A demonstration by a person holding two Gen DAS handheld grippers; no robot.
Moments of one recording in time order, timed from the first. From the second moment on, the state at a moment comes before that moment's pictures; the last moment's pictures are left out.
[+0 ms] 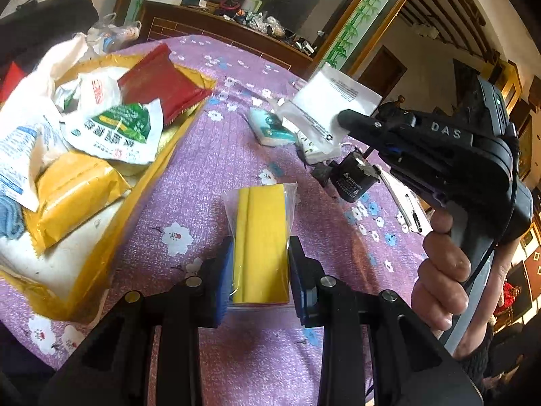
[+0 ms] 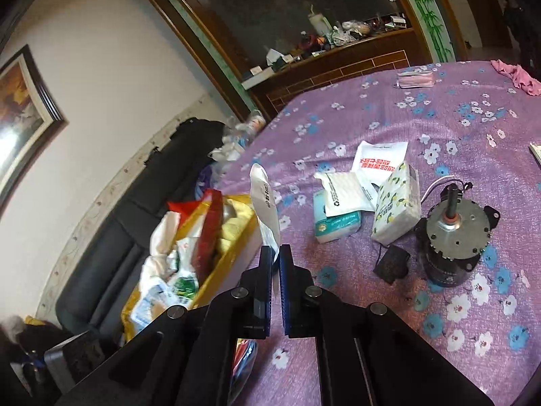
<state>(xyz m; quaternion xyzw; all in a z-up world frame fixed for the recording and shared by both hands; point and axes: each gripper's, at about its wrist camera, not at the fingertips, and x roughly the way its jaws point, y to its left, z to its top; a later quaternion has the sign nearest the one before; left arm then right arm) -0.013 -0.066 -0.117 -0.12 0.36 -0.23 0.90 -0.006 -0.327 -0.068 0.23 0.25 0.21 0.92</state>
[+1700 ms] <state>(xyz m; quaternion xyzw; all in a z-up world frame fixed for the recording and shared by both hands) 0.030 0.064 -0.081 -0.21 0.29 -0.14 0.93 0.022 -0.173 -0.043 0.17 0.22 0.28 0.92</state>
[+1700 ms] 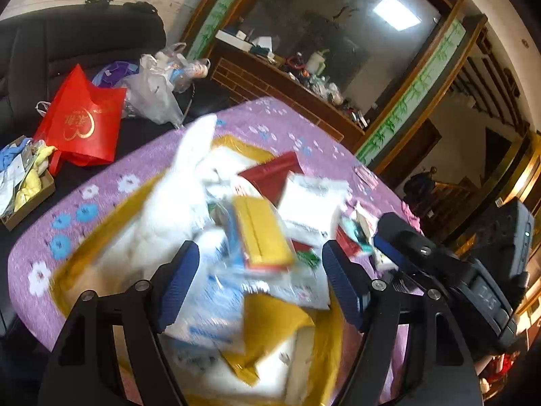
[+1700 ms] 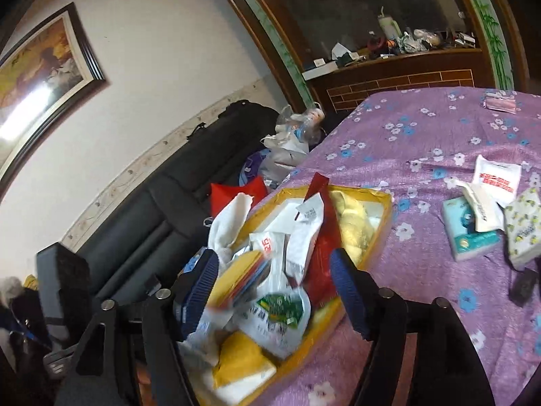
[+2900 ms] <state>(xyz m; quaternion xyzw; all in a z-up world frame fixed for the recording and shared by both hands) -0.009 -0.069 -0.074 -0.13 0.34 -0.21 0.91 -0.004 -0.320 -0.139 0.19 0.35 0.19 0.90</state>
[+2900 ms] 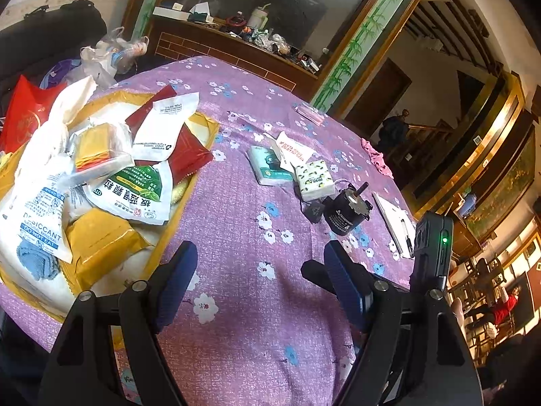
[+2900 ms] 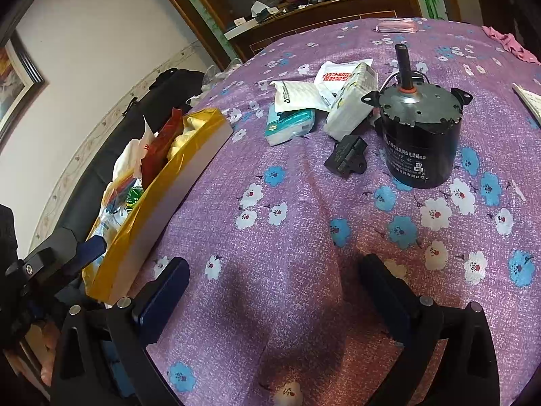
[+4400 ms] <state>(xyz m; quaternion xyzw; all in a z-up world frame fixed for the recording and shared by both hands) 0.006 -0.045 -0.085 -0.15 0.35 -0.22 0.90 0.014 -0.381 -0.117 0.36 0.25 0.24 0.87</state>
